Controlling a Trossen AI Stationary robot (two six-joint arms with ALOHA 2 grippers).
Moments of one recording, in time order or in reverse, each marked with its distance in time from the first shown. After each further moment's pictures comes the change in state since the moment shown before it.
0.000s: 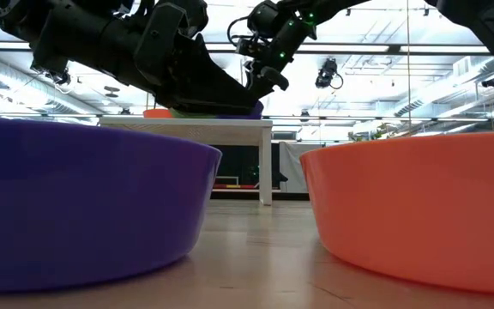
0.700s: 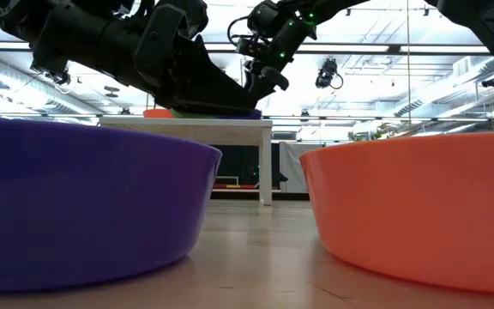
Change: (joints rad) left arm 0.000 0.000 0.000 -0.005 0.000 0.001; right arm 0.000 0.000 0.000 0.001 -0.002 -0.010
